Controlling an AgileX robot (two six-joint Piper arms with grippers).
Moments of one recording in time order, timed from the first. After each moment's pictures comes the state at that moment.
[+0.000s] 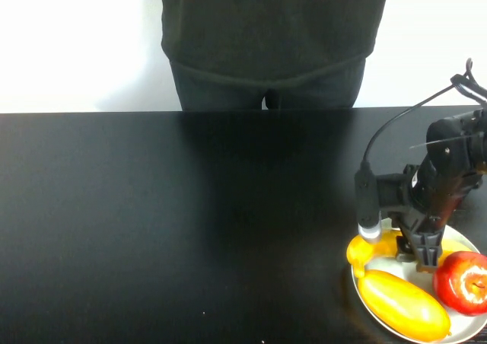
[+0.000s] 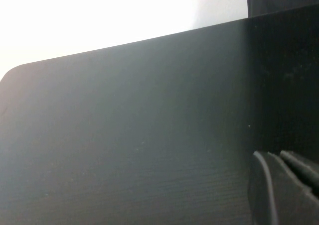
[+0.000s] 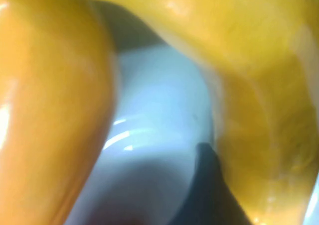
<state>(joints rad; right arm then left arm) 0.34 1.88 -1.11 0.00 0.72 -1.15 -0.05 -0.01 0.03 0.08 0.36 0.20</state>
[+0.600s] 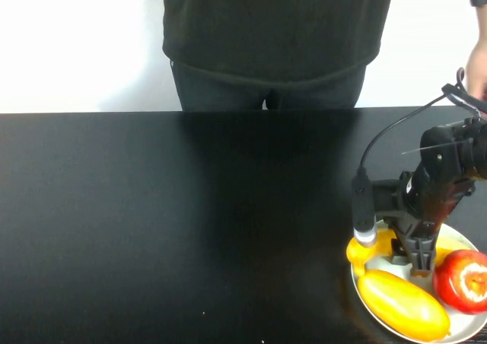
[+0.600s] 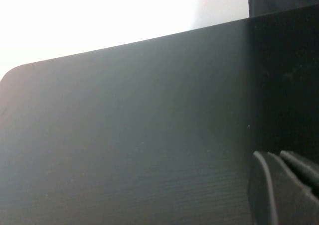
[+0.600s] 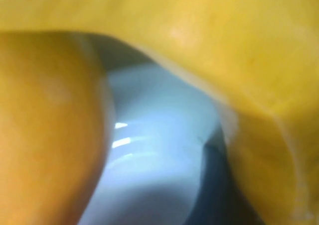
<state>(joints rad) 0.34 1.94 -1.11 0.02 0.68 -1.15 -0.05 -0.01 0.03 0.08 0.36 0.20</state>
